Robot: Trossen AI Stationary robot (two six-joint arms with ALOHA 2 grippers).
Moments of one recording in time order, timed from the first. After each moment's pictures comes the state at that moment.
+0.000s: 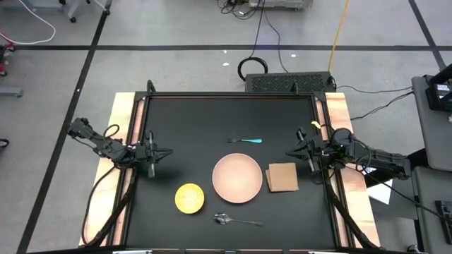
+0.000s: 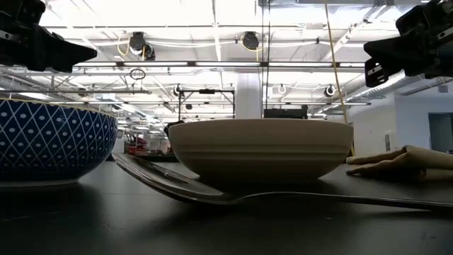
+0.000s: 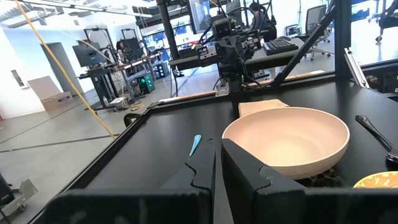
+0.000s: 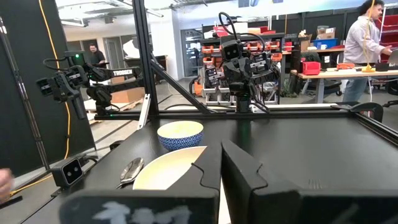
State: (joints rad) left arm -0.54 0.00 0.04 -0.03 -0.66 0.23; right arm -0.23 0.00 0.02 0.08 -0.42 0.11
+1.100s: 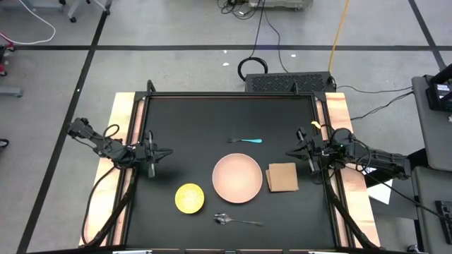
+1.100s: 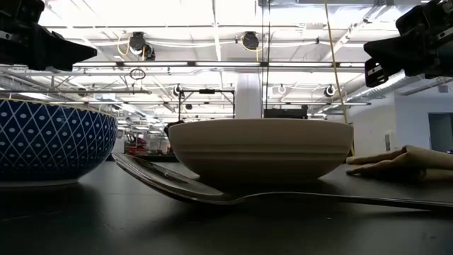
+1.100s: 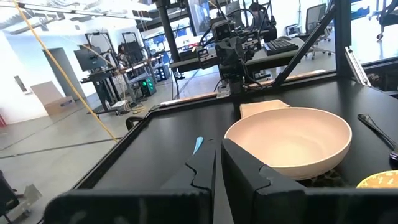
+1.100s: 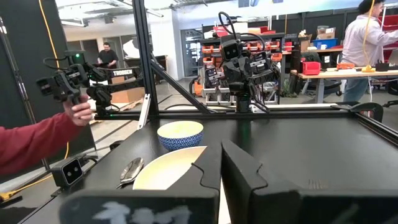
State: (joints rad) left arm -0.54 0.00 0.04 -0.01 -0.66 0.27; right arm -0.23 0.00 0.02 0.08 -0.42 0.11
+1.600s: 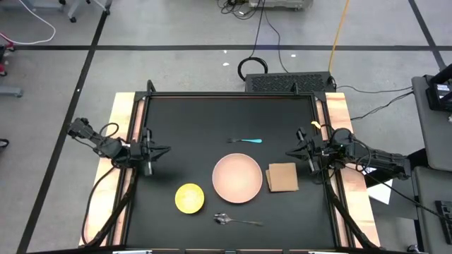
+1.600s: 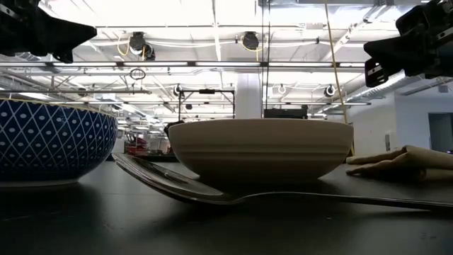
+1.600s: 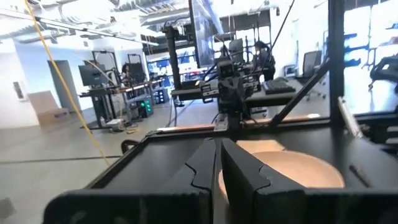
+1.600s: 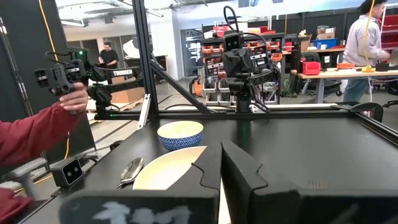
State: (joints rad) left arm -0.54 0.00 0.04 0.15 -0.64 0.25; right arm -0.23 0.00 0.02 0.08 -0.42 0.11
